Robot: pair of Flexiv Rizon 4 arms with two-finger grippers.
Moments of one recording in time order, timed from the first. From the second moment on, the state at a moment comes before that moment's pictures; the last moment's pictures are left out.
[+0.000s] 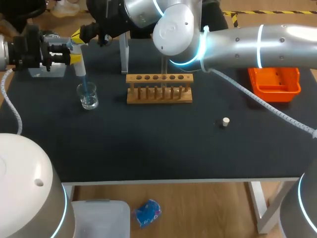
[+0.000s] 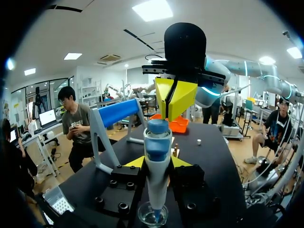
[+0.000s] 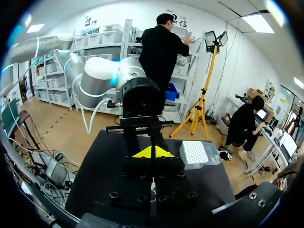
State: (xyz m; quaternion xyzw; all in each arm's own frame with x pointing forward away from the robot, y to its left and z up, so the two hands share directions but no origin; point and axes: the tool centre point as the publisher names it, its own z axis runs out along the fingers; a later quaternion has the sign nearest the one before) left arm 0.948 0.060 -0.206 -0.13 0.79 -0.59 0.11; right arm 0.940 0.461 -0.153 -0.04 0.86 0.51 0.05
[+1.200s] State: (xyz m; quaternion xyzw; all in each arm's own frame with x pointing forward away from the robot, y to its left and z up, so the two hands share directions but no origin) left arm 0.949 0.060 -0.201 -0.13 0.79 -0.59 0.11; right arm 0.943 0.449 -0.100 -0.06 0.85 0.52 0.09
